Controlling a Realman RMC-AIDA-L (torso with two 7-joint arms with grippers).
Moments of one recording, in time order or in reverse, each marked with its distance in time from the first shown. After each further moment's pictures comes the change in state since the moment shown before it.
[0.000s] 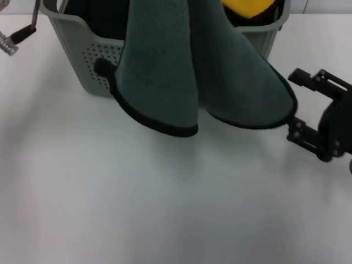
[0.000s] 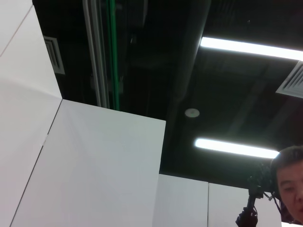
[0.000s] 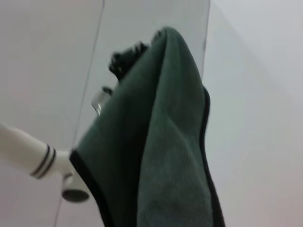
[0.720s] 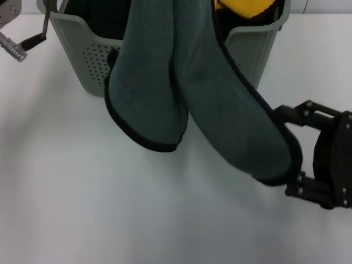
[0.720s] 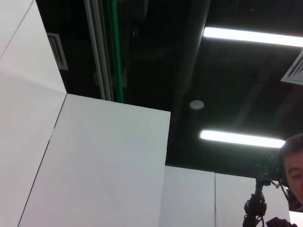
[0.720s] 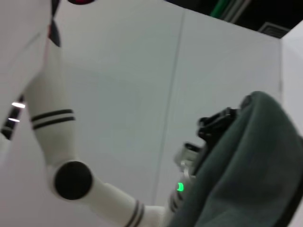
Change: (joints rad) left arm -0.006 -0.001 0.003 -0.038 0.035 0.000 0.067; right arm 0.038 0.007 -0.152 0.001 -0.004 -0.193 0.001
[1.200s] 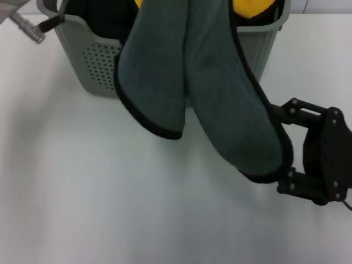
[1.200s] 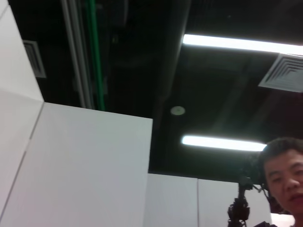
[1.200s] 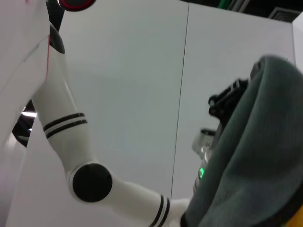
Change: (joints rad) left arm -0.071 -0.021 0.005 0.000 -0.019 0.002 0.022; right arm 0.038 0.000 -0.030 0.008 0.016 0.012 0.078
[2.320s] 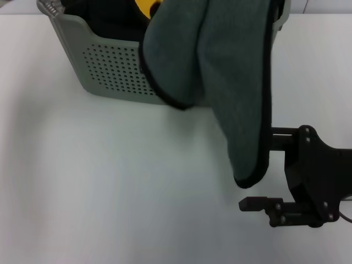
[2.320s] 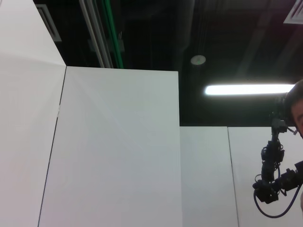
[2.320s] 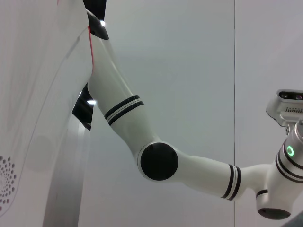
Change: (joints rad) left arm -0.064 0.044 -0.008 -0.010 0.128 -0.135 0.104; right arm 0.051 -0.022 -0.156 -0.098 -0.005 0.022 0.152
